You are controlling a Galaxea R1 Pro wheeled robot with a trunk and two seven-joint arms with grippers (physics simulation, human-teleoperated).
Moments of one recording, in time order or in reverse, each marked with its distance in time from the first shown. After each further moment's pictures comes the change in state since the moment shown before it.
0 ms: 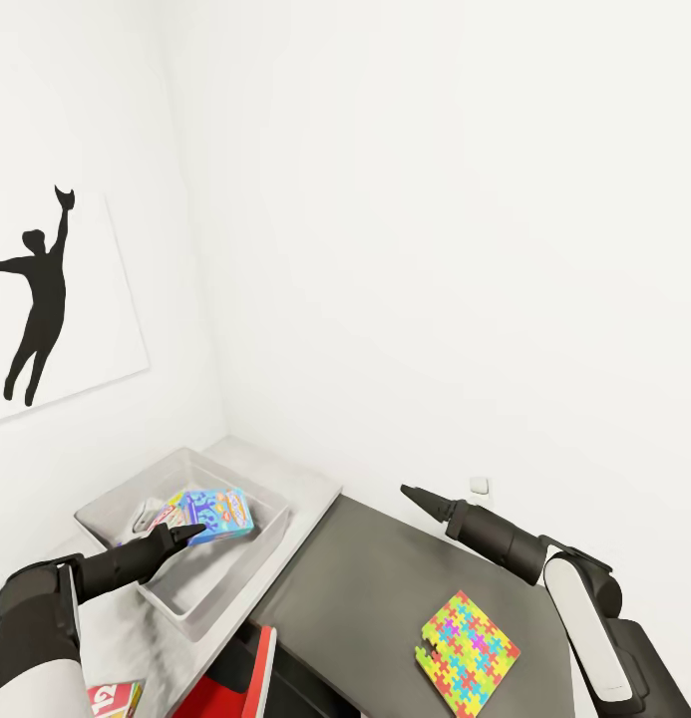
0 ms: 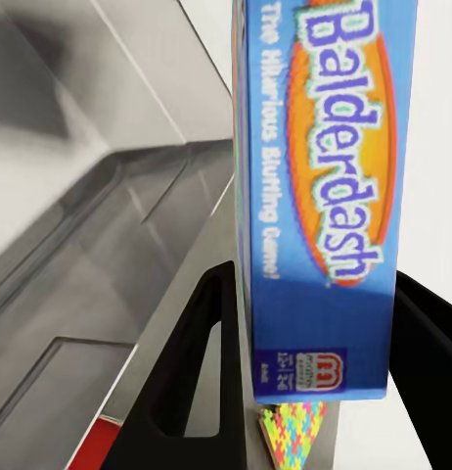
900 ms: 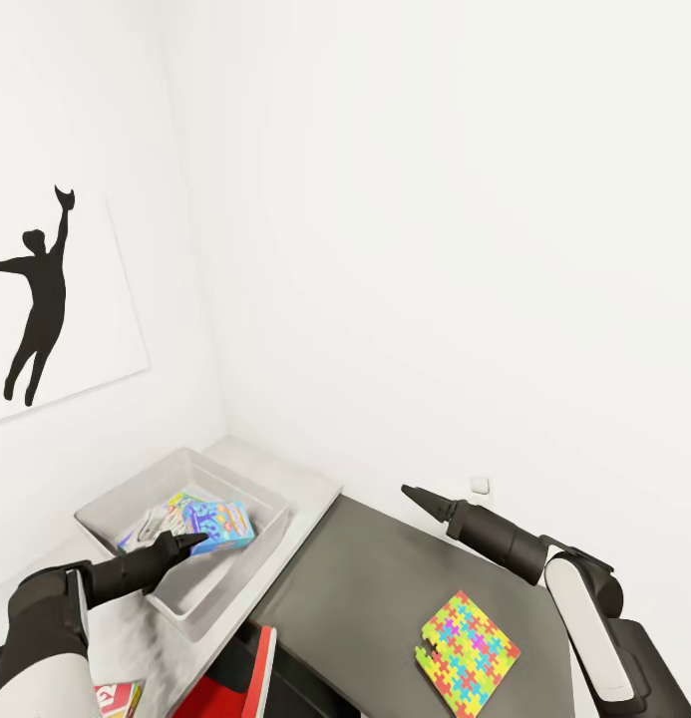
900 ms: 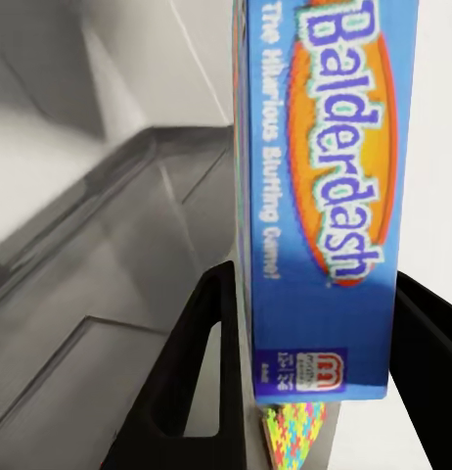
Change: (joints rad) left arm -0.025 0.001 0.050 0.100 0.017 0.002 0.108; right arm 0.000 -0.004 -0.001 0.000 -0.001 0.000 0.000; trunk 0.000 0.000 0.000
